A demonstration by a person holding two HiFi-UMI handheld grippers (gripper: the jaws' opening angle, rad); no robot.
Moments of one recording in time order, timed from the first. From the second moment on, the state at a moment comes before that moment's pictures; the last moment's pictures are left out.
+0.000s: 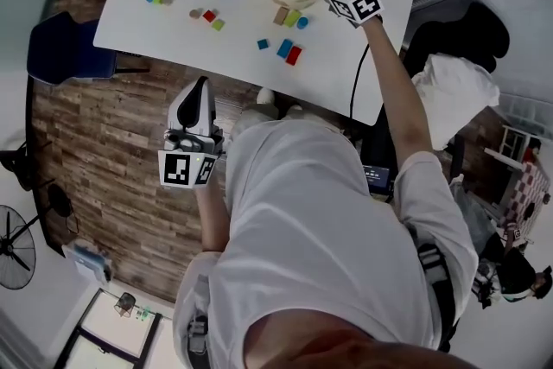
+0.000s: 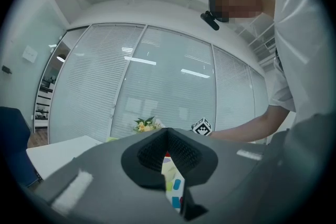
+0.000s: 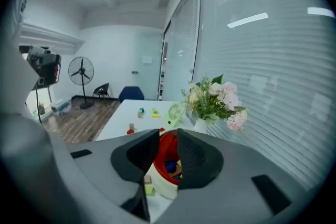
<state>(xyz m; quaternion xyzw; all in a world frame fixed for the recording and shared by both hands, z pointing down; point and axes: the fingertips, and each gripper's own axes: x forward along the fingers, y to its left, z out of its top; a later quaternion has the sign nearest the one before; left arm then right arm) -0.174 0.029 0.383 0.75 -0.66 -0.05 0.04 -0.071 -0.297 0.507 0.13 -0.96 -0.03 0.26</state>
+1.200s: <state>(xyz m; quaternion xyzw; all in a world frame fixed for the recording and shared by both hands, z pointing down) -0.073 0.003 0.368 0.82 -0.57 0.02 0.03 0.107 -0.072 0.383 0.32 -0.95 0.02 -0.04</state>
